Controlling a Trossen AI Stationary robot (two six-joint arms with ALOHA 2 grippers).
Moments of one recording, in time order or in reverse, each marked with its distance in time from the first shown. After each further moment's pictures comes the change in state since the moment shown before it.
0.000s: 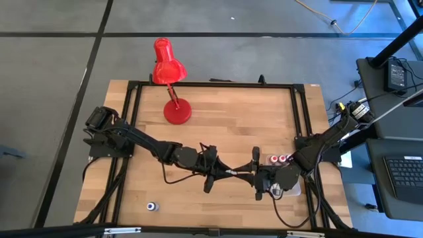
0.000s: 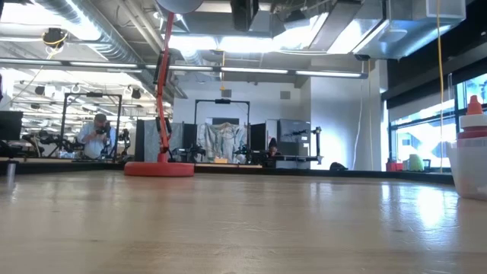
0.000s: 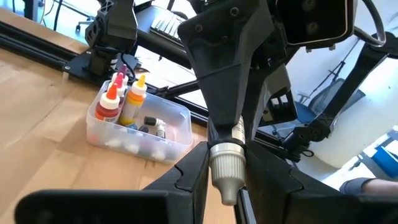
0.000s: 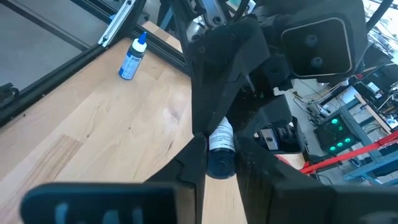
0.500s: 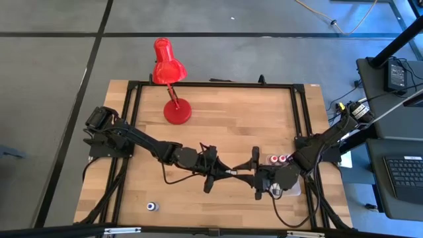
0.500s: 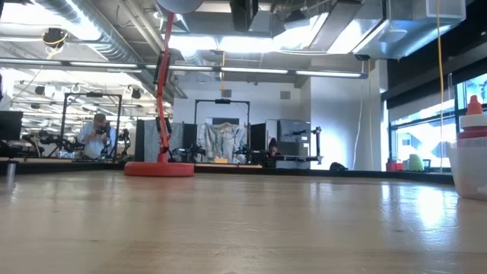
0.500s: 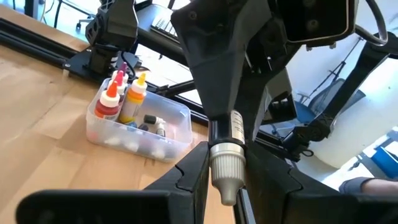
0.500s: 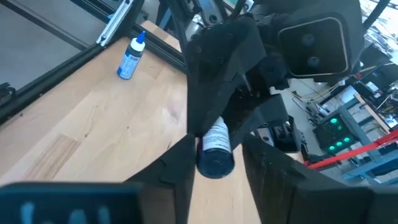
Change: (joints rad) left arm 0.001 0.000 0.000 -0.007 -0.002 -0.009; right arm 0.000 0.000 0.000 0.001 -0.002 -0.004
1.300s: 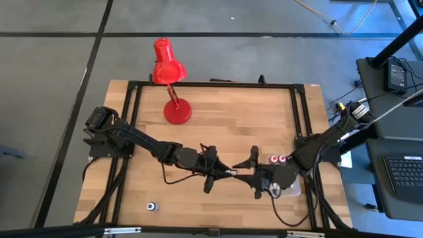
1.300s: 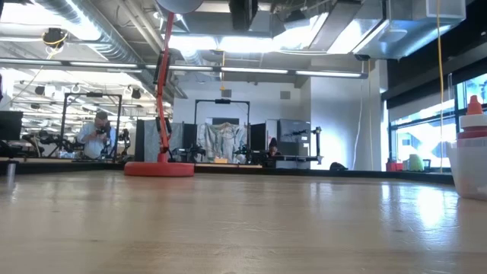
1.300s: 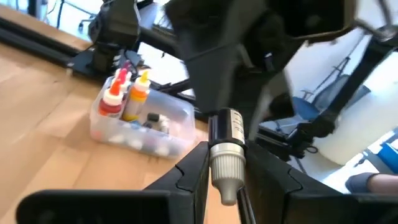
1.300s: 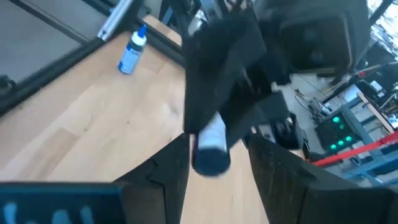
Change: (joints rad) left arm -0.001 0.000 0.000 -0.011 -0.006 0.015; right arm -0.013 0.001 0.000 -0.018 -0.022 -0.006
